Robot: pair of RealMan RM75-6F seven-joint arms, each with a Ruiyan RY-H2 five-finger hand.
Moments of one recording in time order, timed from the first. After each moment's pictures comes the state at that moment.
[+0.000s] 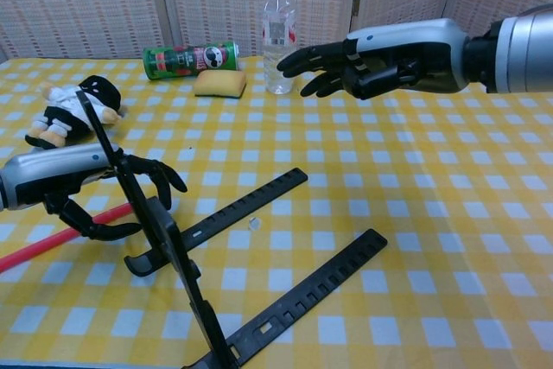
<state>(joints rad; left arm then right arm) -0.67 -1.46 0.11 -1.25 1.75 1.04 -0.78 1.02 -1.23 -0.04 -1.55 -1.58 0.79 0.94</state>
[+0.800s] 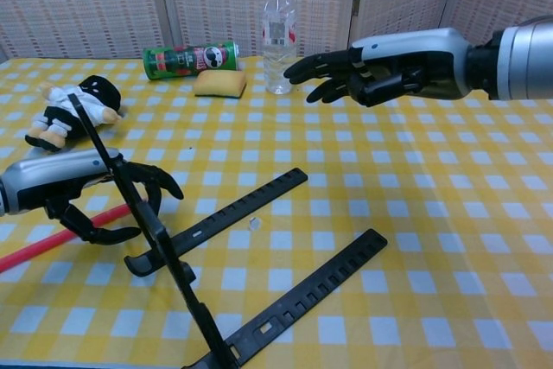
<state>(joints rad) -0.68 -1.48 0.14 -1.24 1.71 1.04 -0.74 1.00 -1.25 -0.03 -1.50 -1.61 0.78 0.97</state>
